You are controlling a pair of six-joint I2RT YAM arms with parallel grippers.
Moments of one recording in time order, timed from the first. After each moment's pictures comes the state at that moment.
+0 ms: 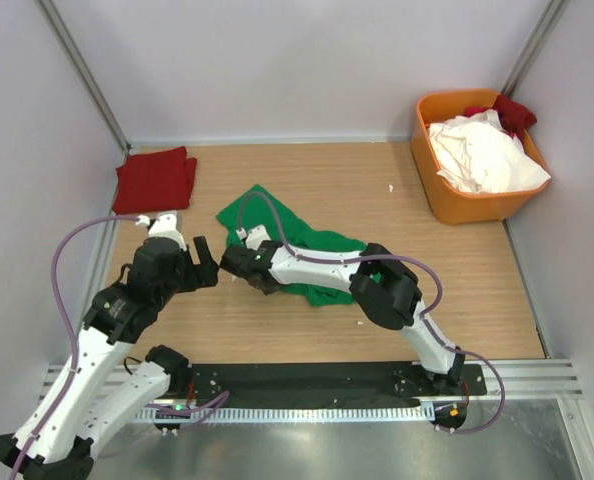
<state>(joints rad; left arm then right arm) -0.48 0.67 0.88 -0.87 -0.25 -0.49 1.13 2.20 1.74 -0.88 0.54 0.66</state>
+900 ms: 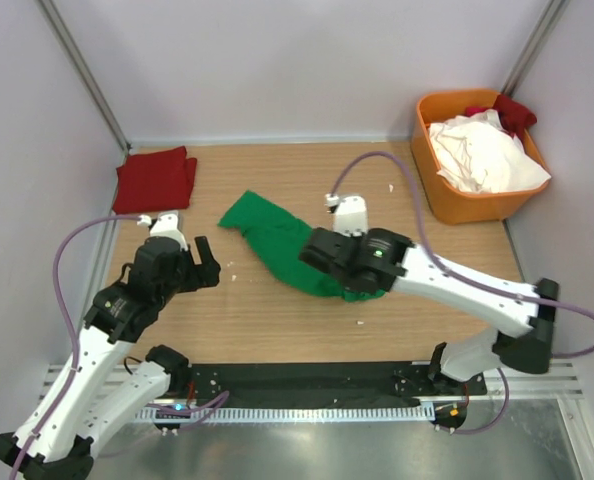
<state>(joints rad) -0.48 0.68 0.88 -0.86 -0.24 -0.49 1.14 1.49 1.48 -1.18 0.72 0.83</state>
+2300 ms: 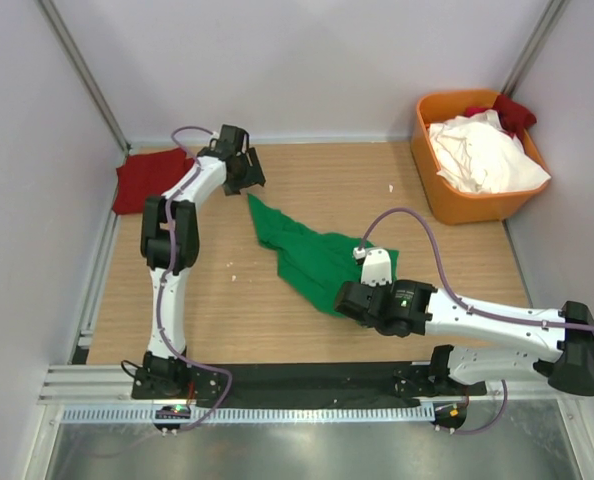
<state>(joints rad) -0.25 2.30 1.95 -0.59 -0.01 -0.53 1.20 1.11 0.87 -1.02 0.60 0.97</state>
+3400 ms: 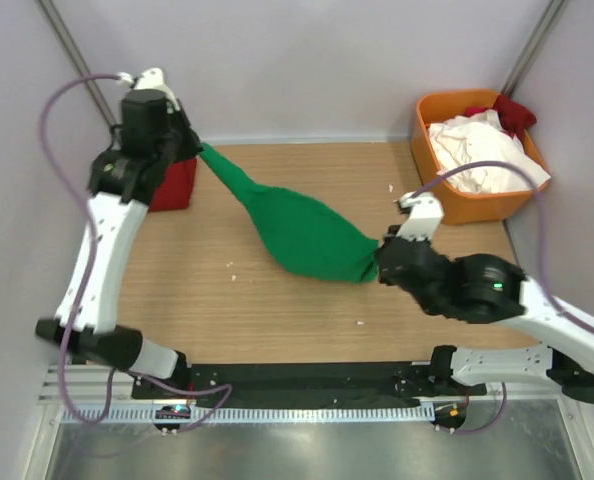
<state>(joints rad) -0.26 1.57 1.84 -0.80 -0.16 -0.42 1.20 1.03 1.29 -1.13 0.78 0.86</state>
